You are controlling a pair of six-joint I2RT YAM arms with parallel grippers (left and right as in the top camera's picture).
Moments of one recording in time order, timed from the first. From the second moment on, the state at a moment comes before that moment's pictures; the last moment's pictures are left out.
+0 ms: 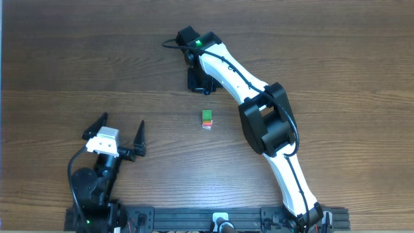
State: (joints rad) left arm 0.03 0.01 0.01 -0.06 0.24 0.01; right arm 0.58 2.41 2.06 -1.19 0.02 0.57
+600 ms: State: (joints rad) left arm 0.03 0.01 0.01 -0.06 0.24 0.01; right arm 0.58 2.40 2.17 -1.33 0.03 0.57
